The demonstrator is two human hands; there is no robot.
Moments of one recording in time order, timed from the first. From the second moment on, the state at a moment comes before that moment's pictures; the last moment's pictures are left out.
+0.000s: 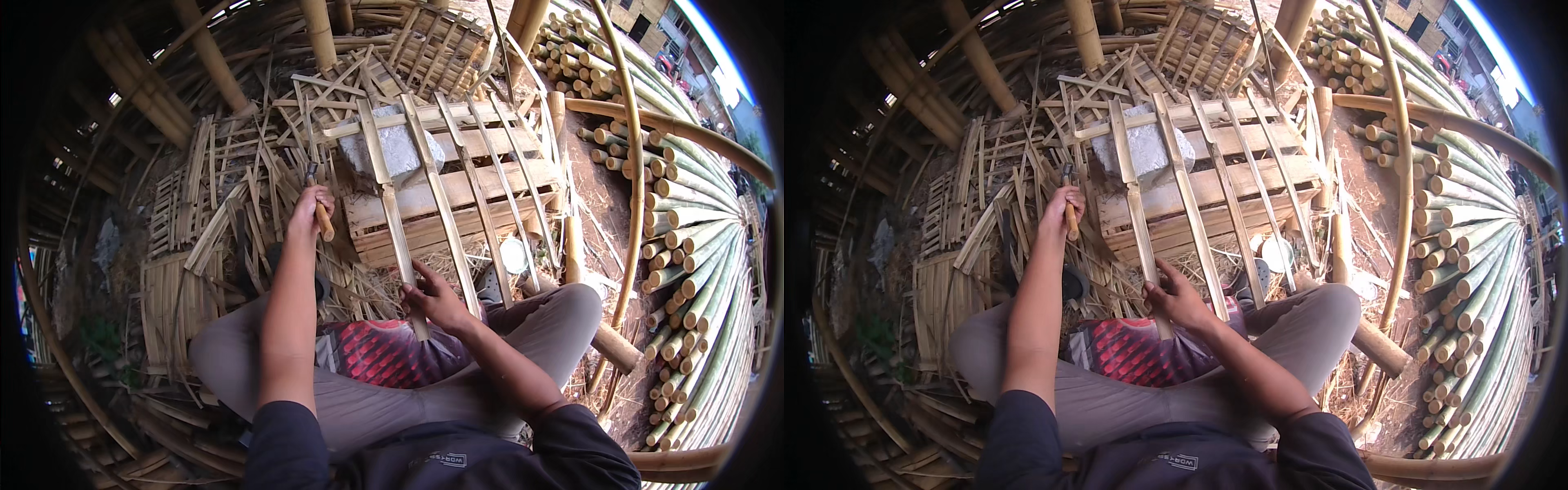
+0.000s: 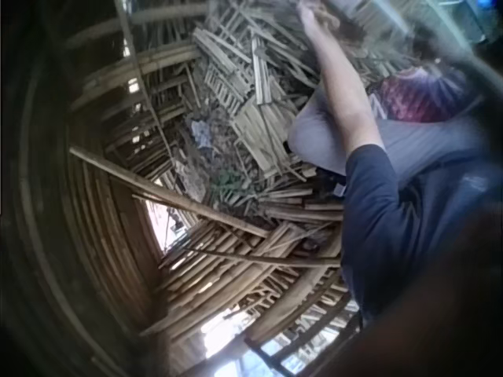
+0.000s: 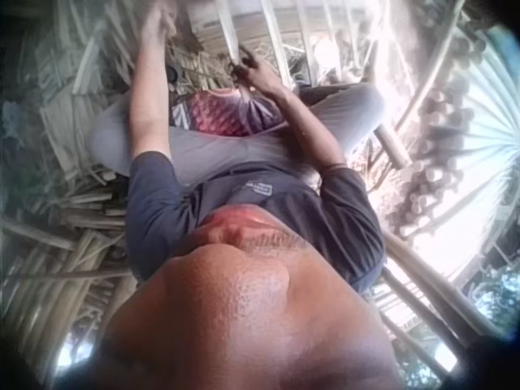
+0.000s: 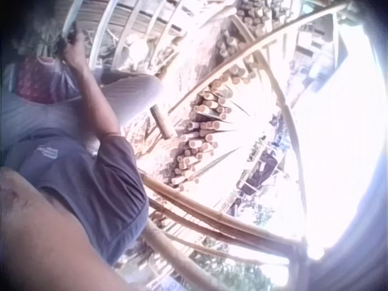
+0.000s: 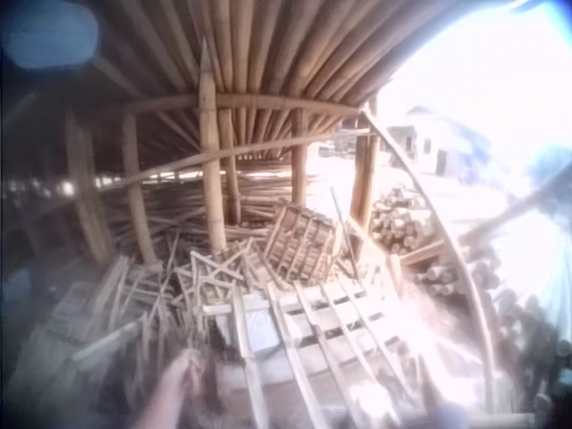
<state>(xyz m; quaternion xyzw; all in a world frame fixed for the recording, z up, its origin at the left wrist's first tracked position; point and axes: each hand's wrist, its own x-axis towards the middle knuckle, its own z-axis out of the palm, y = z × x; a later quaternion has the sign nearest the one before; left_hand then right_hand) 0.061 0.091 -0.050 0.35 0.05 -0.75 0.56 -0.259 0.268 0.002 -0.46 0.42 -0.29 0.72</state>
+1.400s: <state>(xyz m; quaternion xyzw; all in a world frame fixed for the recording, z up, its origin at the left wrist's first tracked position) 0.063 0.037 0.033 0.50 -0.19 -0.56 0.63 -0.315 0.210 -0.010 -0.59 0.58 -0.32 0.45</state>
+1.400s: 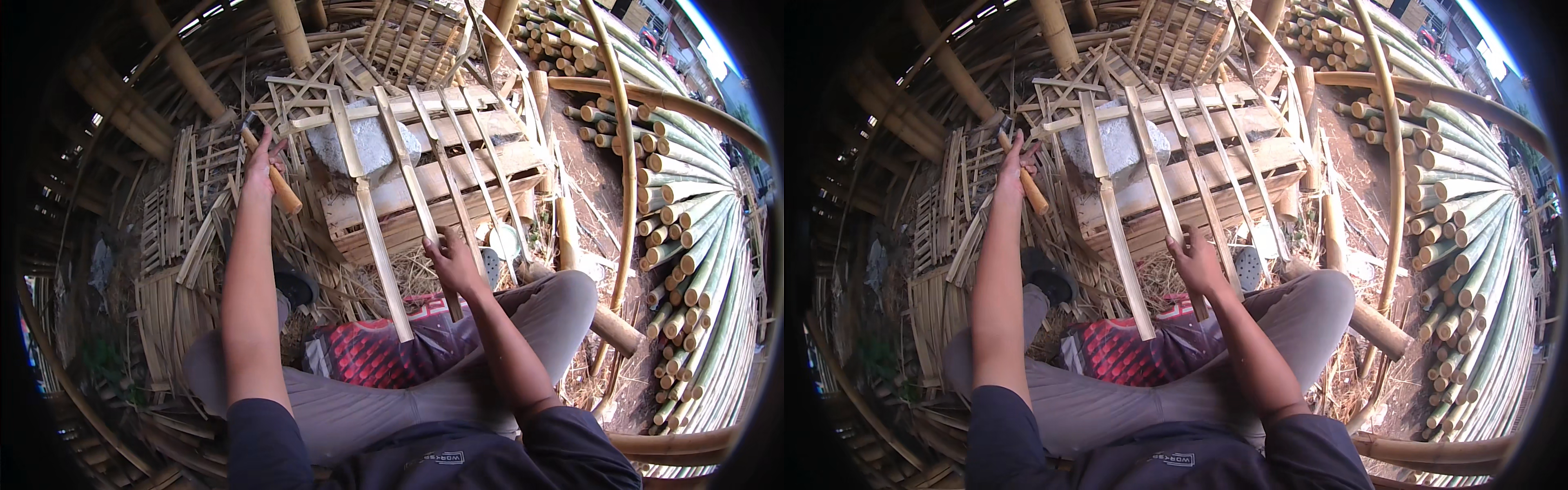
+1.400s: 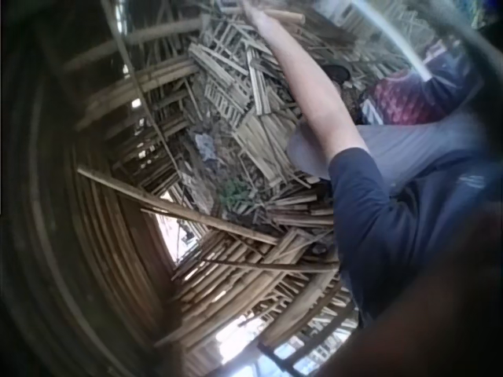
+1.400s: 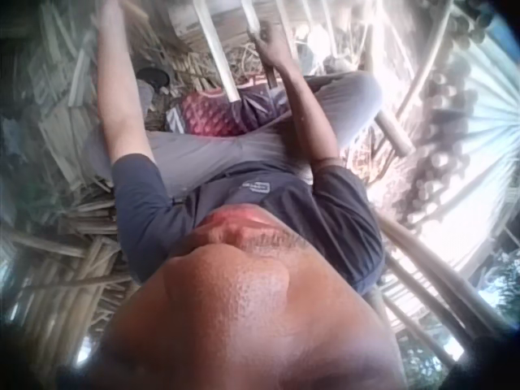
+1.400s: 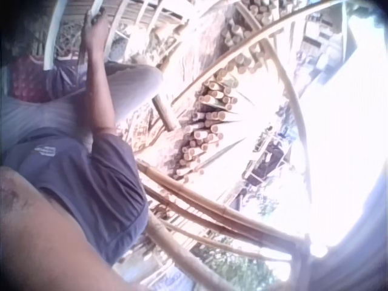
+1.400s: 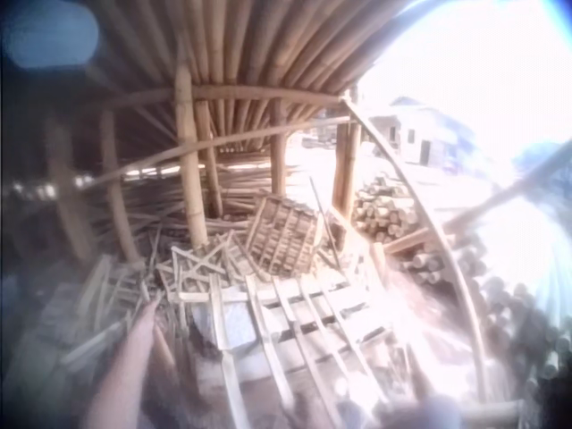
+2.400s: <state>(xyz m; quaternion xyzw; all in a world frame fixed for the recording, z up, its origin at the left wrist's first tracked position) 0.062 0.055 -0.045 0.36 -0.05 -0.70 0.62 -0.308 0.207 0.009 -0.43 0.41 -0.38 0.71</state>
